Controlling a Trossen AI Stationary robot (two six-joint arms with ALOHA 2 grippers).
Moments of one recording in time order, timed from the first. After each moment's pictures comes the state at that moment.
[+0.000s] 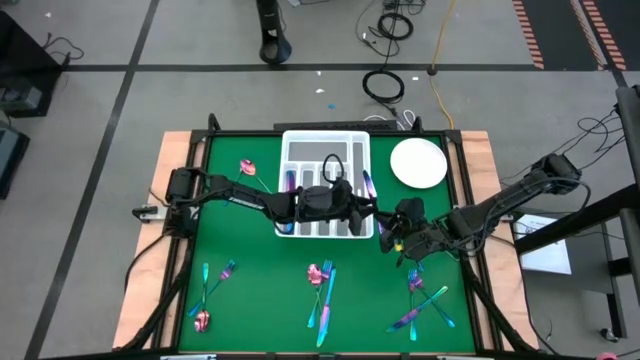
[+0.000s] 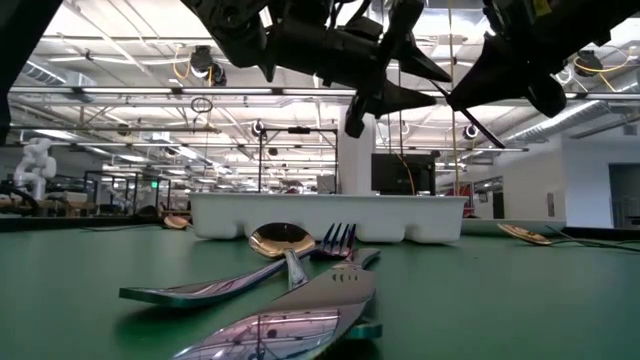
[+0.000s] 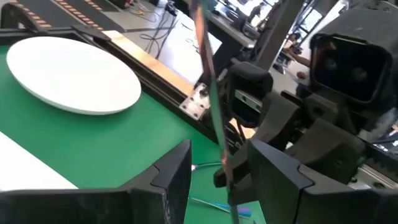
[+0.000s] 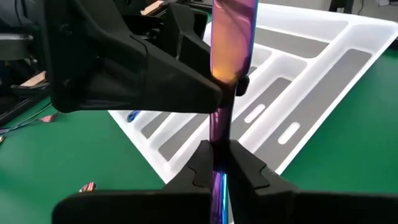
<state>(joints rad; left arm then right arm) -0.01 1.98 1.25 0.57 -0.16 -0.59 0.44 1.16 0.68 -0.30 0.85 1.02</state>
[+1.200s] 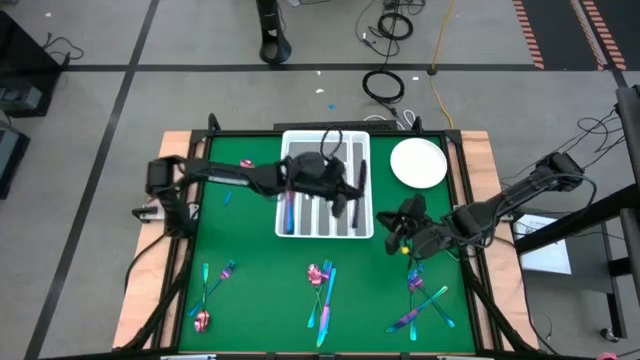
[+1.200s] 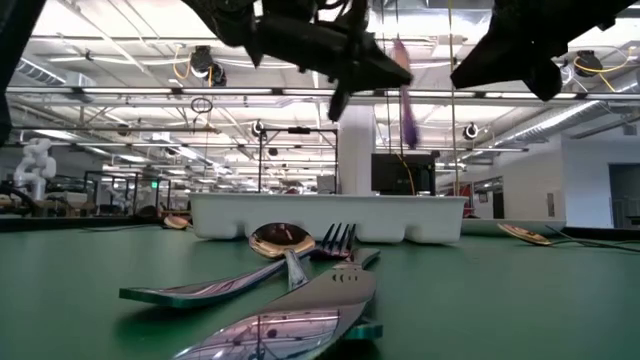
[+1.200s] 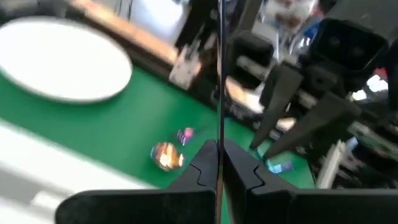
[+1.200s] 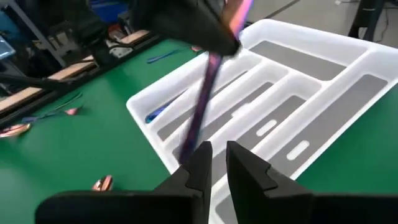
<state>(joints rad) 0.16 1.79 1.27 0.20 0.23 -0.47 0.47 1.09 0.68 -0.28 0.83 0.88</state>
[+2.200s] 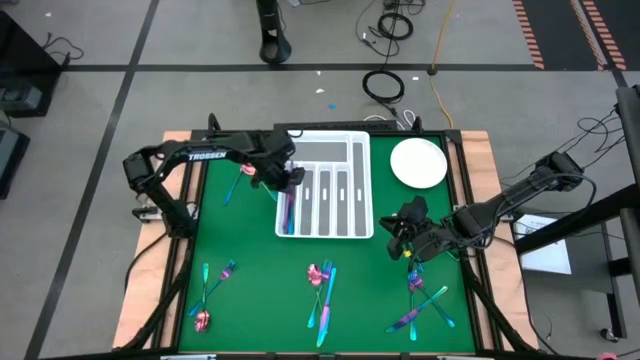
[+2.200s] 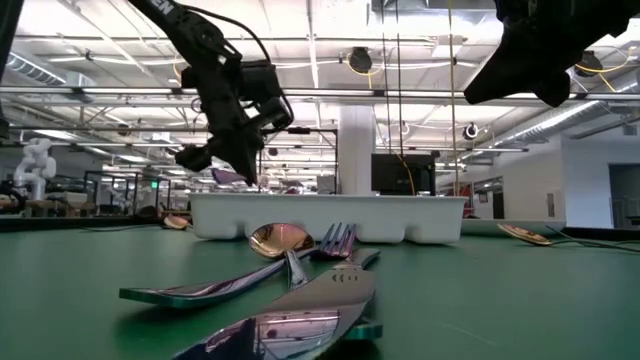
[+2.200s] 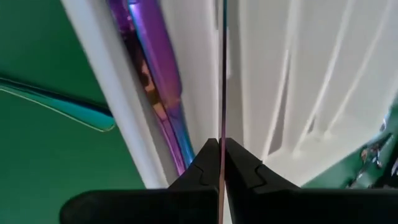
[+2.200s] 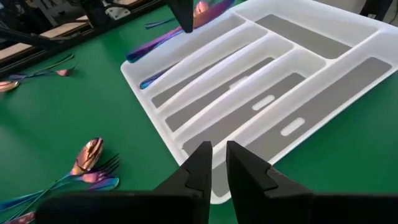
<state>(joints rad) 0.50 1.66 1.09 -0.67 0.44 -0.93 0.48 1.09 0.68 -0.39 0.76 0.88</state>
